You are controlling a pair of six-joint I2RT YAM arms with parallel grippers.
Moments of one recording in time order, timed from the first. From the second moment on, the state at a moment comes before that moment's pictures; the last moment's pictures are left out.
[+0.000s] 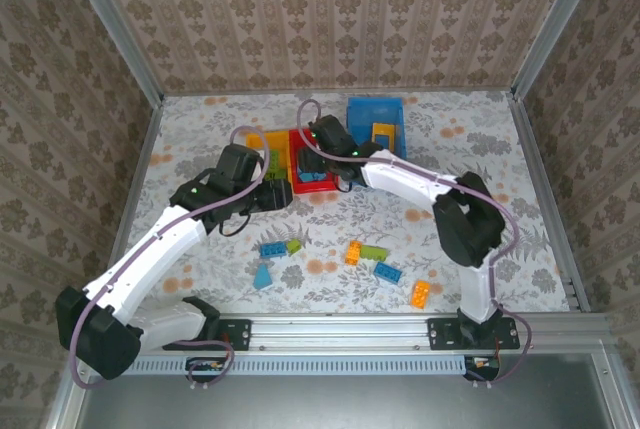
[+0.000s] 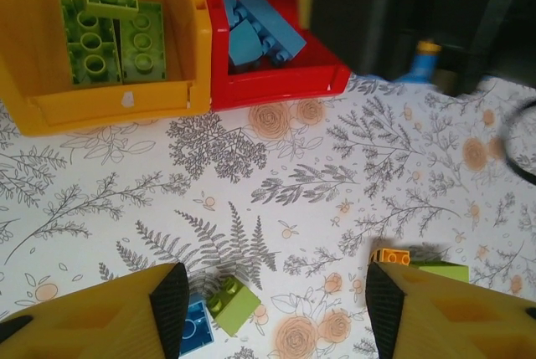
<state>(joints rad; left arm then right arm) -0.59 1.14 1.01 -0.73 0.09 -0.54 0.70 1.93 1.51 -0.30 0.13 0.42</state>
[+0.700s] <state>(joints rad) -0.92 1.61 1.15 -0.65 0.32 -0.01 0.73 0.82 0.70 -0.48 0.22 0.40</state>
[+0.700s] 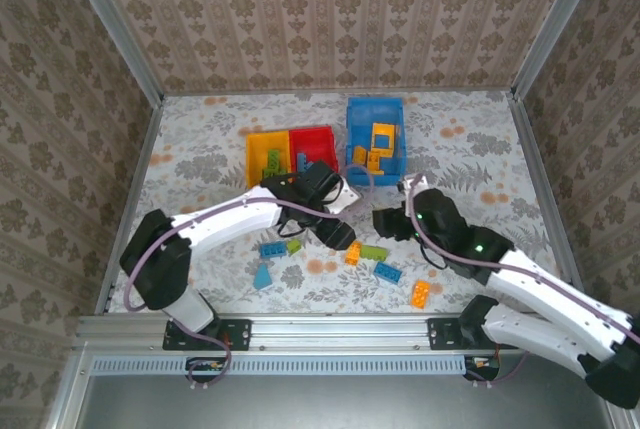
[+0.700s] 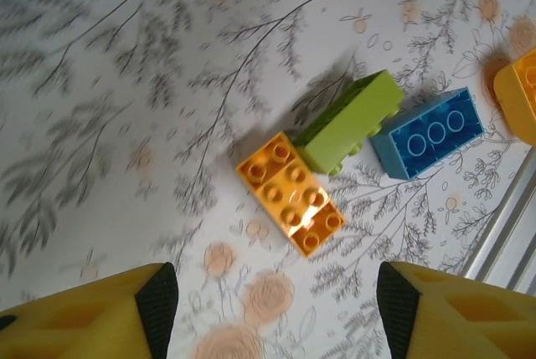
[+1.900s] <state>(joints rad) -1.11 1.90 1.22 -0.43 0.21 0.44 0.70 0.56 0.69 -0.93 0.21 0.63</state>
